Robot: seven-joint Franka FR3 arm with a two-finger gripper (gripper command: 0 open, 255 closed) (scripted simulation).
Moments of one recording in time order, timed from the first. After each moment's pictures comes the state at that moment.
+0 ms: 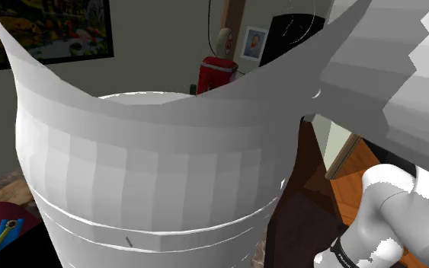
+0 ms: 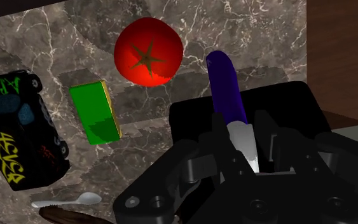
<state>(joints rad) 0.63 0.00 0.59 -1.82 0.03 1.82 0.85</state>
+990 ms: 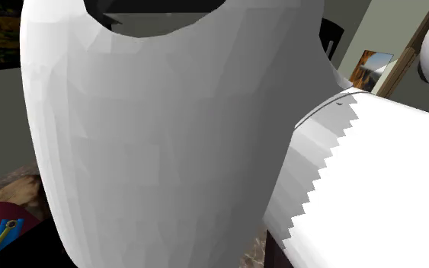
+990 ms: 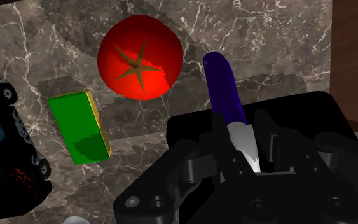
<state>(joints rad) 0.63 0.04 0.60 -1.99 0.01 2.02 0.86</state>
